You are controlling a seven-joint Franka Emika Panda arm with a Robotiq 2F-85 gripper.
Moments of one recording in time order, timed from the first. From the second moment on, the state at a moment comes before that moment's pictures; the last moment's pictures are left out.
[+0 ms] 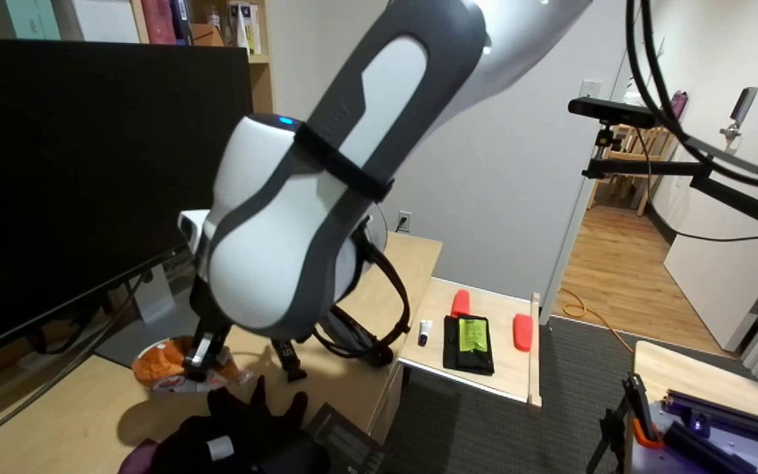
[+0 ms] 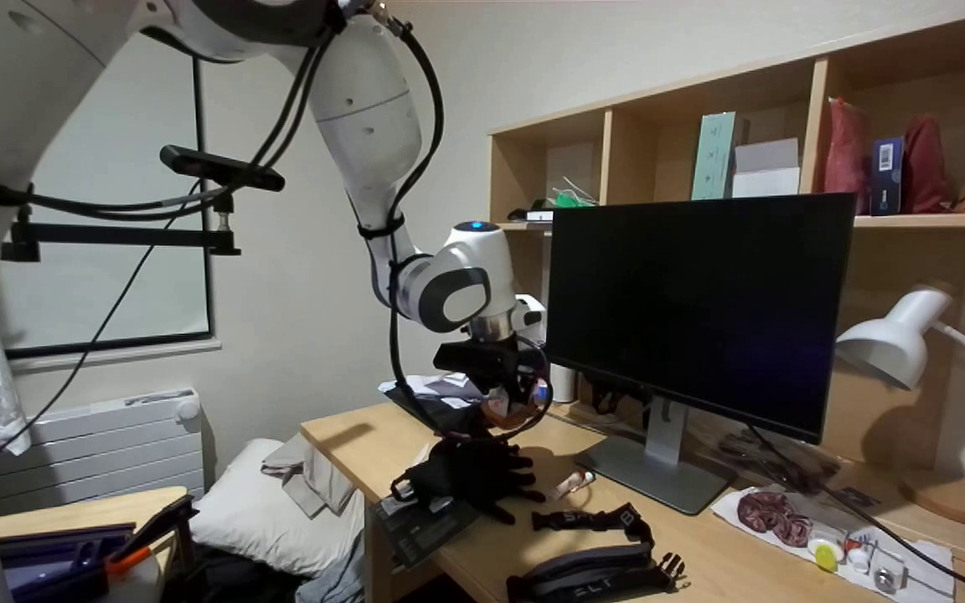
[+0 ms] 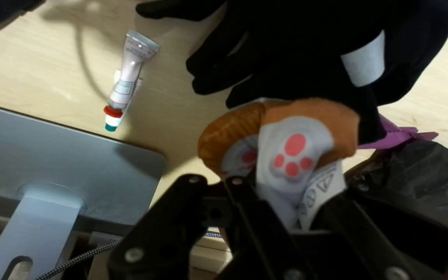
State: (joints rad) arm 0.06 0.54 0.27 -2.10 0.05 3.00 -0.43
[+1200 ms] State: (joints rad) arm 0.18 0.63 0.23 -2.05 -0.04 3.10 -0.20
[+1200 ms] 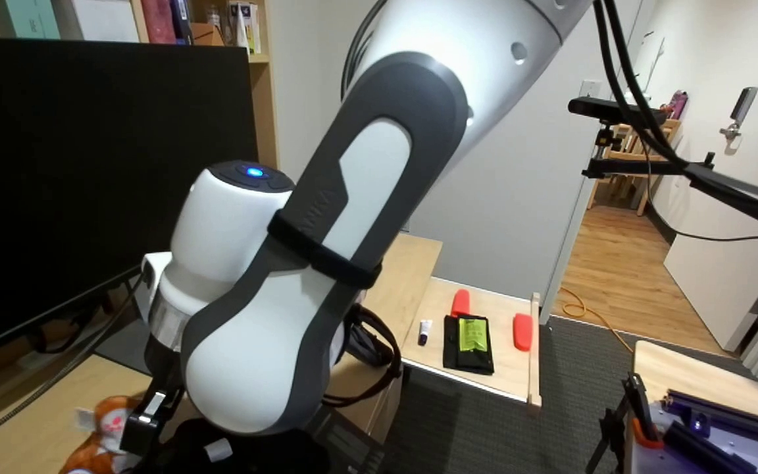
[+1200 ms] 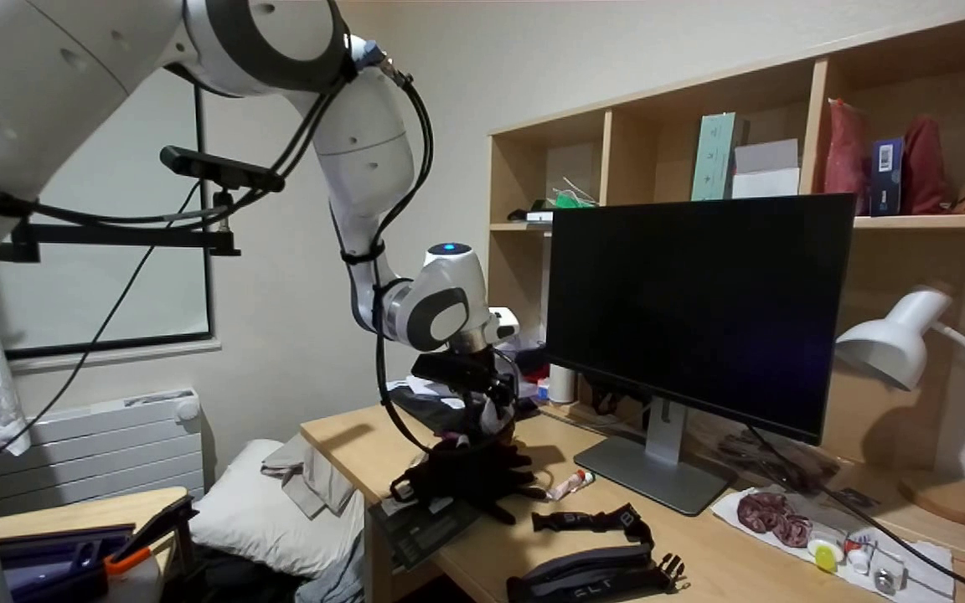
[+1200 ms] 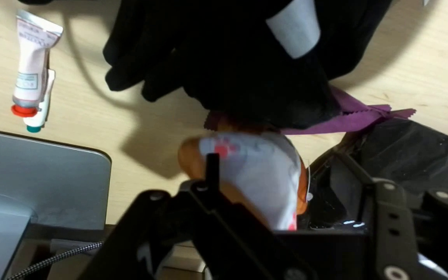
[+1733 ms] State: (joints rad) arm -0.07 0.56 0.48 -2.15 -0.04 3.11 -0.27
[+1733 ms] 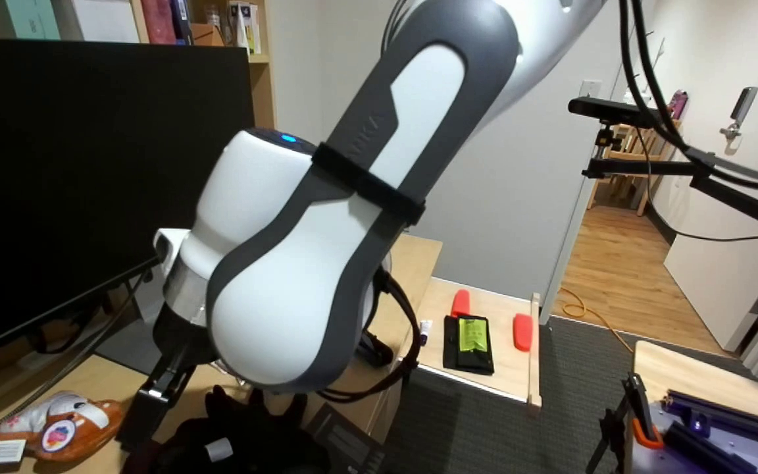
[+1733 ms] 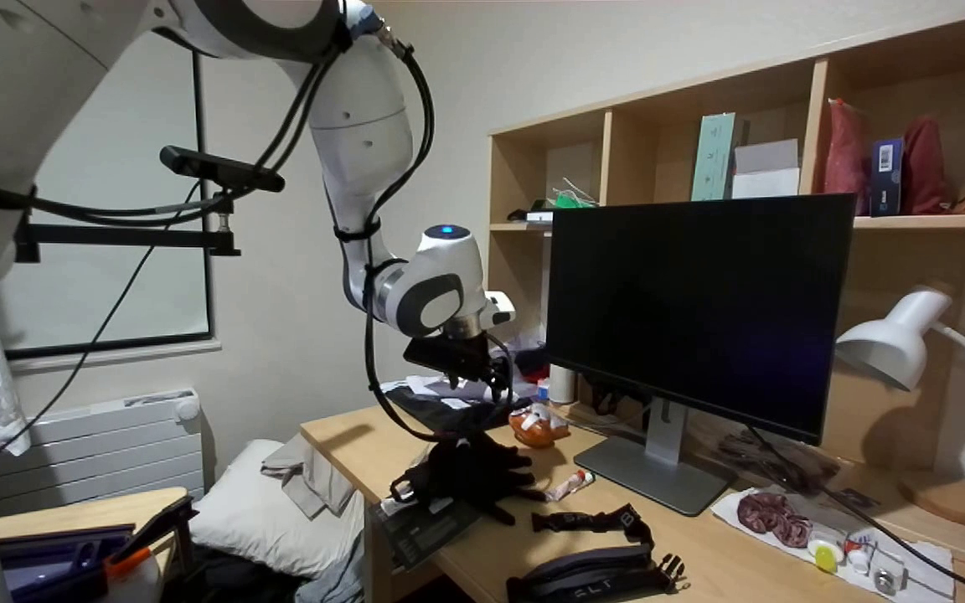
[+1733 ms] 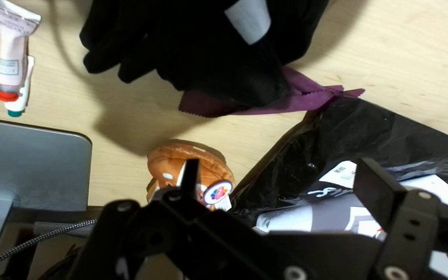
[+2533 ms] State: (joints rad) arm -0.65 0.42 0.83 -2.31 -0.04 2.96 -0.47
